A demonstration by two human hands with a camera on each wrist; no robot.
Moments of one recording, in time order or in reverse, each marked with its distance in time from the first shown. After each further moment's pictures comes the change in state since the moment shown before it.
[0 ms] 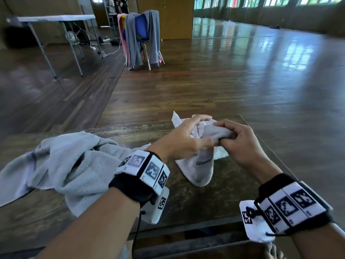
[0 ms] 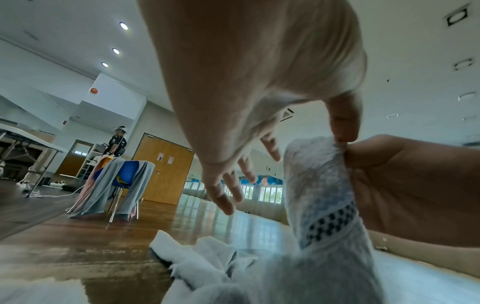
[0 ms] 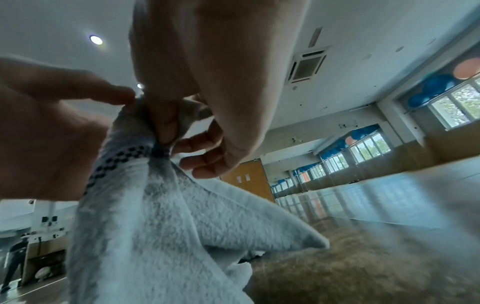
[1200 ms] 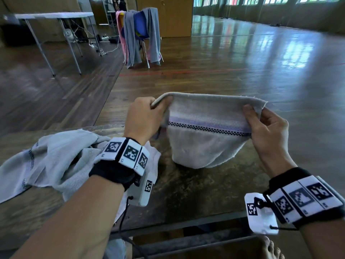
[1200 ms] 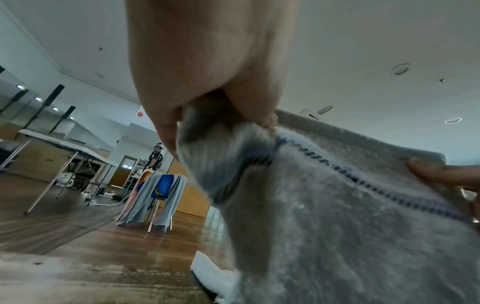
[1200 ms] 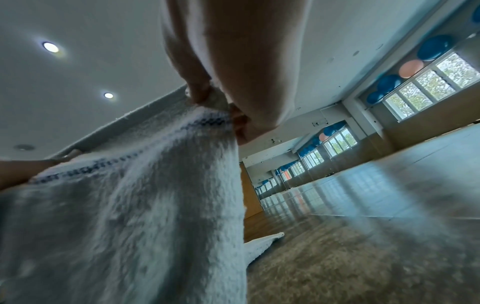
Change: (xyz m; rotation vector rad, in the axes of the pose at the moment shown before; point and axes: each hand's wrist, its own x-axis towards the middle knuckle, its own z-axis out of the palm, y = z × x) left_hand 0.006 -0.031 -0.053 0.360 0.817 0.046; right_hand 0.003 0.005 -0.032 0.075 0.471 -0.041
